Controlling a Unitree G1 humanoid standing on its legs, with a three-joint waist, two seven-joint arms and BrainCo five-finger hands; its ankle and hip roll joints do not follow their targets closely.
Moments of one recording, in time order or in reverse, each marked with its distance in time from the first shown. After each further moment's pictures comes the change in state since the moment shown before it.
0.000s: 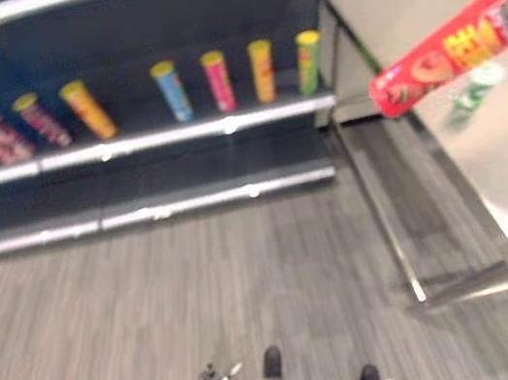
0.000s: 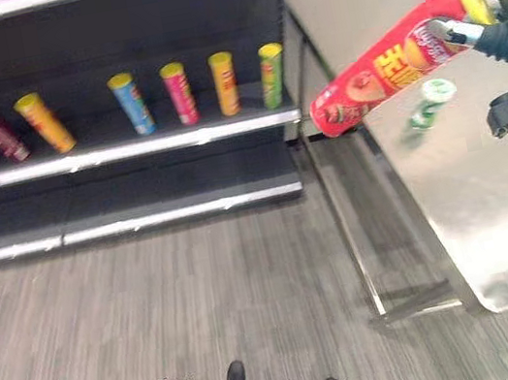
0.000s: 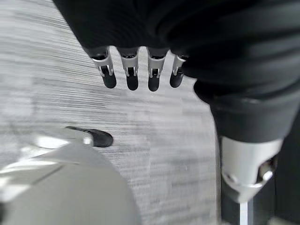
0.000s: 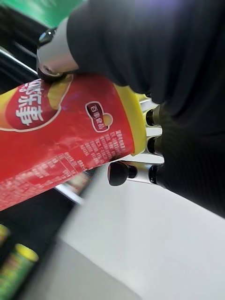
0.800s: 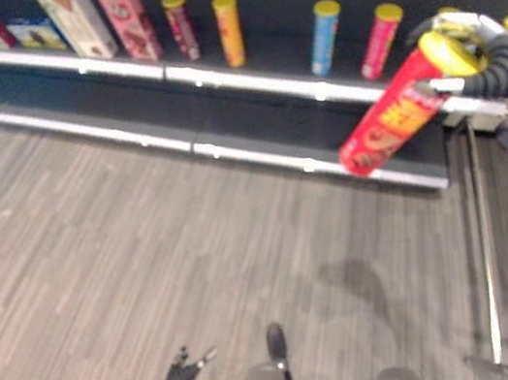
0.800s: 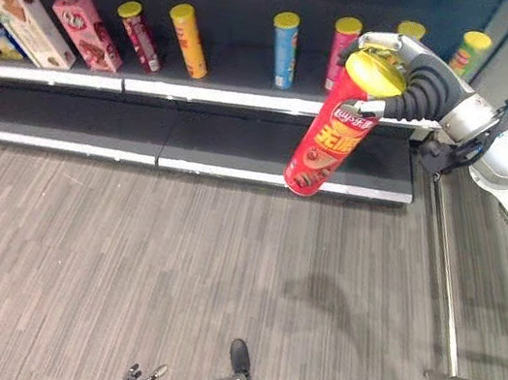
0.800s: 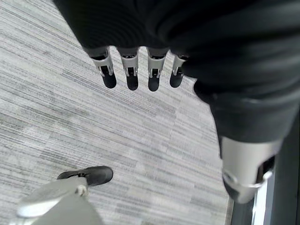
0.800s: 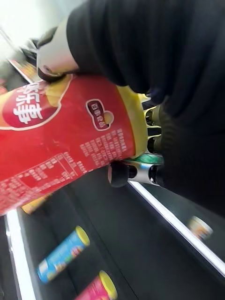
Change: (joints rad) left arm -0.067 0.125 0.049 -0.023 0.082 0.010 0.016; right arm 0.003 0.079 0.146 -0.150 -0.269 0.027 0.023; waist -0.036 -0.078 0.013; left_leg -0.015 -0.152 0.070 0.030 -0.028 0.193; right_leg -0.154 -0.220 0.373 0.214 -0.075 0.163
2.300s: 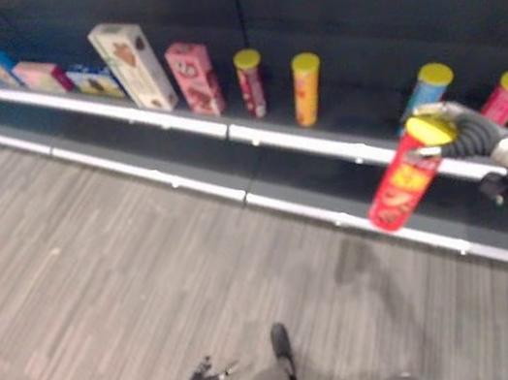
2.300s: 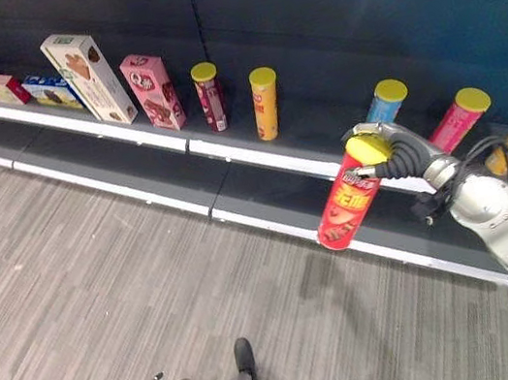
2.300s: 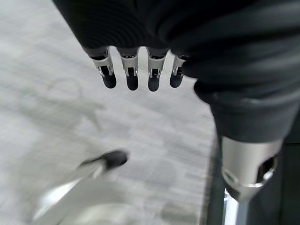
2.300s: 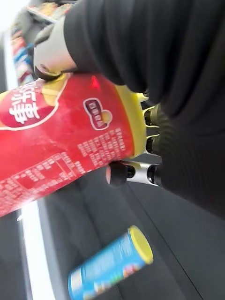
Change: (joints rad) left arm -0.022 -0.006 -0.088 0.029 0.071 0.001 -0.018; right arm 0.120 0.078 0.093 0.120 -0.138 0.065 0.025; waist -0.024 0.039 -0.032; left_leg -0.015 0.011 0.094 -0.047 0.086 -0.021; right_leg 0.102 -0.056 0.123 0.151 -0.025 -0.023
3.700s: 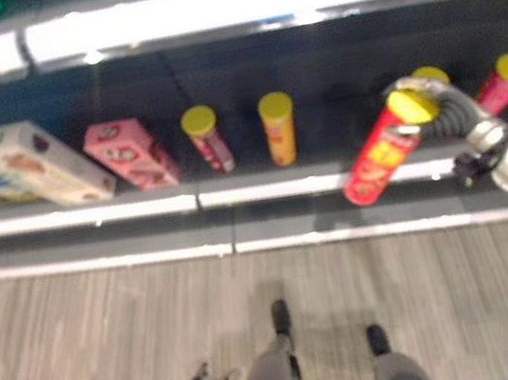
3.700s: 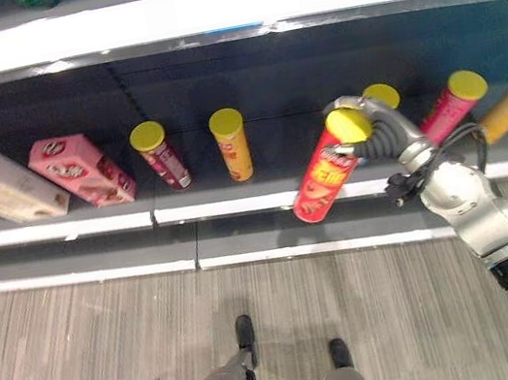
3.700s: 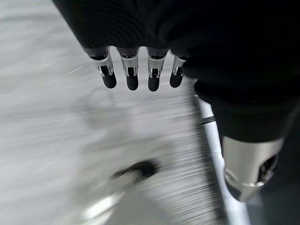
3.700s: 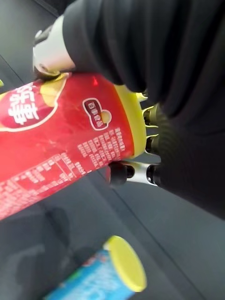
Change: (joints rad) left arm -0.070 -0.018 -0.004 0.067 0.087 -0.023 0.070; right arm -0.164 0.073 0.132 0.013 -0.060 0.001 -0.090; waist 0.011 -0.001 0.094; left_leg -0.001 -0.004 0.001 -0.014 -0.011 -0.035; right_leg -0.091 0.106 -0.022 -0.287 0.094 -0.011
